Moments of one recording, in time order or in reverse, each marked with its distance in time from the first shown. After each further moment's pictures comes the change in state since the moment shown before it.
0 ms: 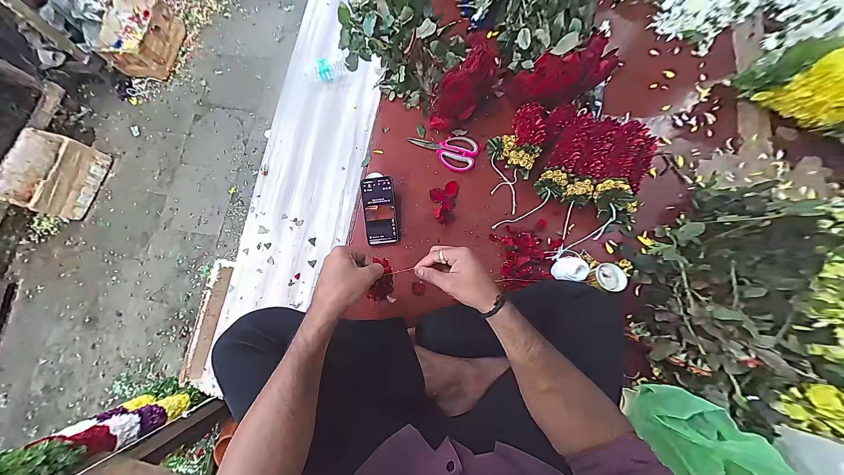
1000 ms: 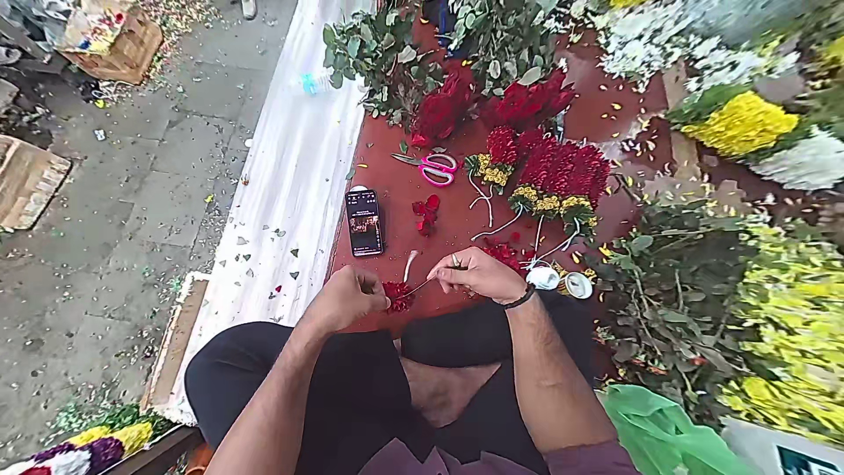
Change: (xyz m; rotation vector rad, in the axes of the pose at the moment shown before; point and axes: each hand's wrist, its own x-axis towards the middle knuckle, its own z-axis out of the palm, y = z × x) left_hand 0.001 0.007 0.007 -0.053 -0.368 0.181; right_hand -0.005 0.000 -0.075 0.140 -0.197 0.193
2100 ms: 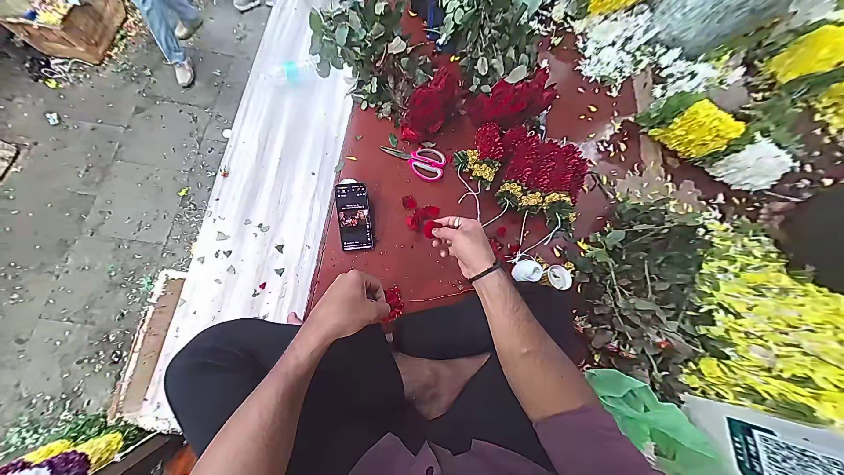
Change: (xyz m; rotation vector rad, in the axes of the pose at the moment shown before) left_hand -0.005 0.007 0.019 0.150 -0.062 -0.047; right_hand 0.044 0.005 0.005 0.197 0.622 0.197
